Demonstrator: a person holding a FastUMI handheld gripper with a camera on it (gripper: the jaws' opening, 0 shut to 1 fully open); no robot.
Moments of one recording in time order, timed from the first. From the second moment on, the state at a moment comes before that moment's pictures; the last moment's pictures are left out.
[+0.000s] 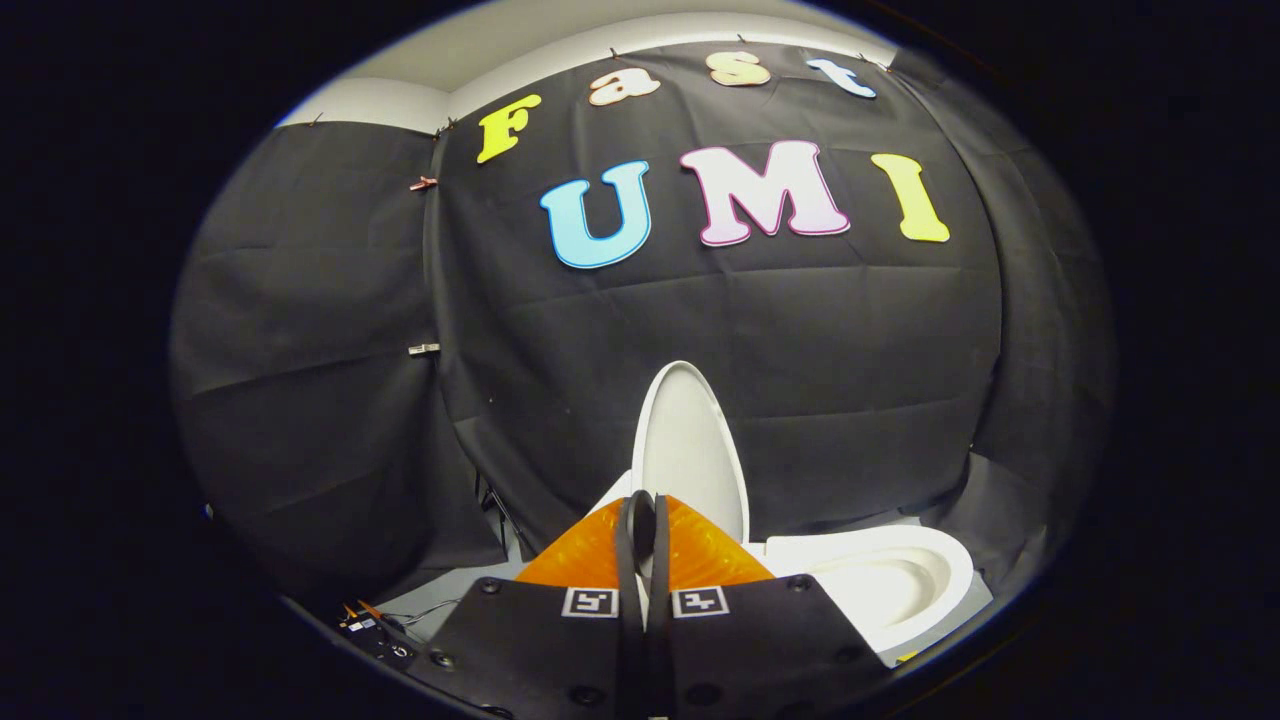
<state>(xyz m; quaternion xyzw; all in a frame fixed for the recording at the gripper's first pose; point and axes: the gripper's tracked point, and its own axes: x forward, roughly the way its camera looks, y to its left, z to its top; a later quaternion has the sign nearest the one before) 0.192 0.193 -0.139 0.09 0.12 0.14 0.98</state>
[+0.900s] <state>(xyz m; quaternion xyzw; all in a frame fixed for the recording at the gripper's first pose) 0.144 0.167 -0.055 0.07 0.05 0.14 0.99</state>
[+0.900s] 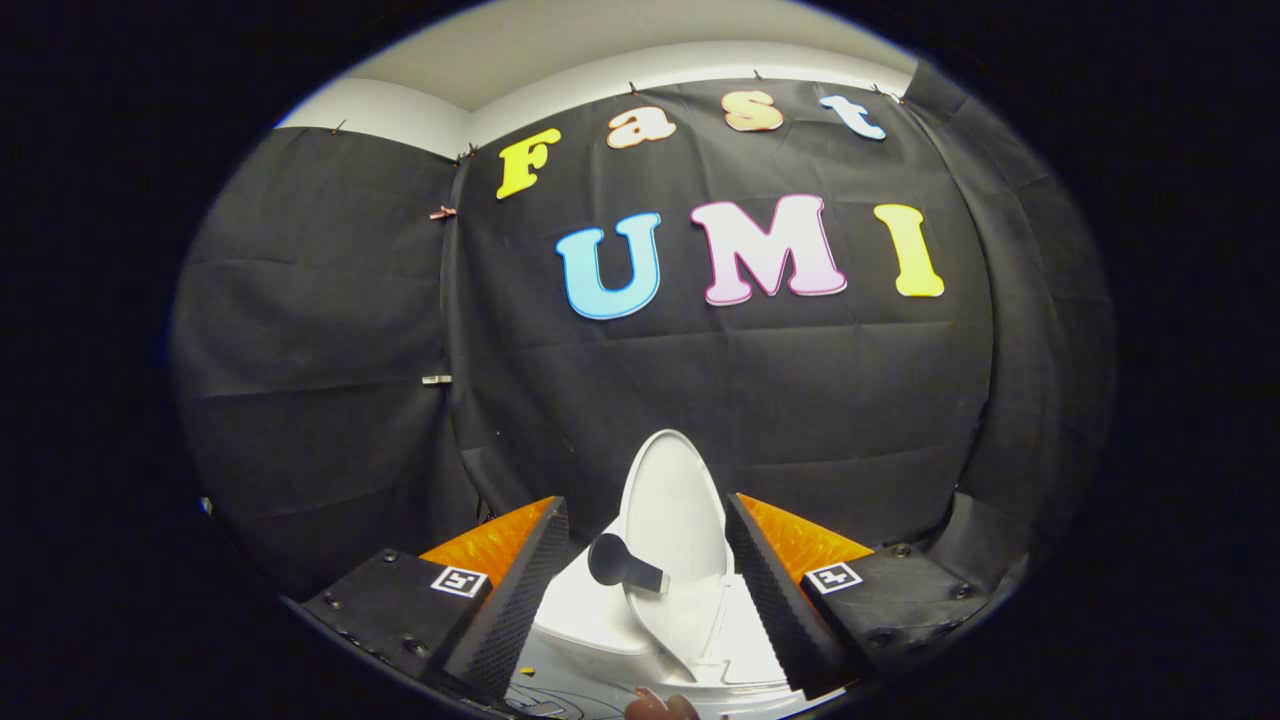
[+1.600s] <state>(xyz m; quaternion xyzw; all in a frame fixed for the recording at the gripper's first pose) 0.053 0.078 0.042 0.03 -0.04 0.10 0.99</state>
